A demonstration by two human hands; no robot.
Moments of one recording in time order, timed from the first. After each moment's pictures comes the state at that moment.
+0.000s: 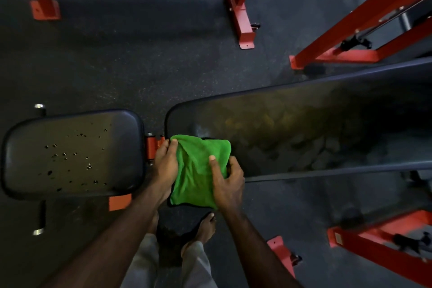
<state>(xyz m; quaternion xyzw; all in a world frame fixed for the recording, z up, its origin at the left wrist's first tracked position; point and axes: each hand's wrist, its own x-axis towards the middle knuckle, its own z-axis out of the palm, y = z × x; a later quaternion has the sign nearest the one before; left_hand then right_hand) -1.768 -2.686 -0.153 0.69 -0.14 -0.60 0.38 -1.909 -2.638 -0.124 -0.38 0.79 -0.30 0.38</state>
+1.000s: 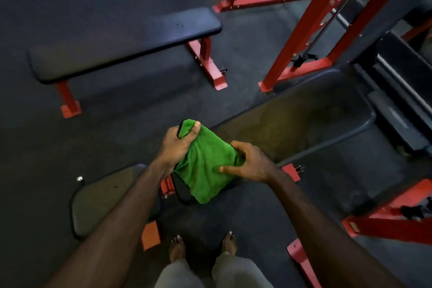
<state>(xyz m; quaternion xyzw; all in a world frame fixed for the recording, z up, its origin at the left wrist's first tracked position) -1.786 -2.742 0.130 0.54 -0.42 -0.64 0.35 -2.014 -2.675 0.136 -0.62 0.63 -0.15 0.44</state>
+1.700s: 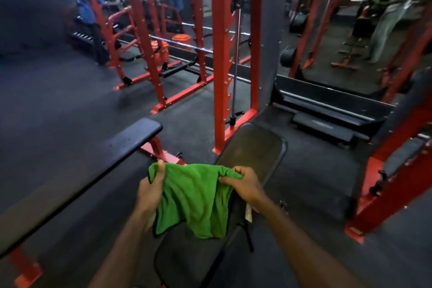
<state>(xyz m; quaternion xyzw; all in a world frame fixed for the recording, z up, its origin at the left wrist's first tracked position) -1.843 -2.761 0.285 0.53 -0.48 -0.60 0.36 -2.066 -2.639 0.239 -0.31 0.72 -0.52 0.33</state>
